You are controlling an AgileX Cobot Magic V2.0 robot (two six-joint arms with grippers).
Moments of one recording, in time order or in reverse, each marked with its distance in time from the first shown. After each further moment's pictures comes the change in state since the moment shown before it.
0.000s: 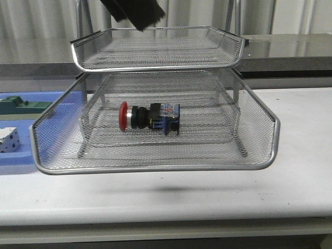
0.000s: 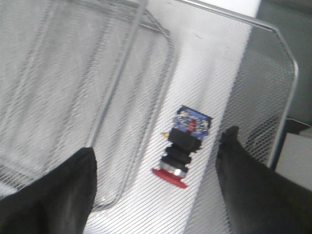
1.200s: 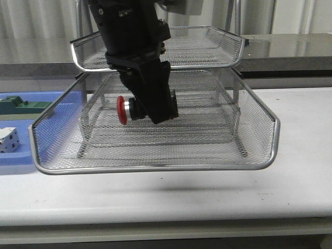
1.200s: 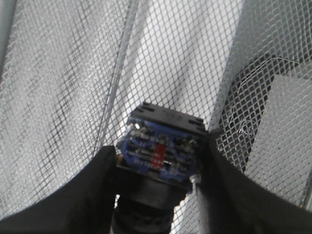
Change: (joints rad) left arm -0.081 0.276 0.000 0.042 -0.018 0.049; right arm 0.000 0.000 0.000 0.000 0.000 0.000
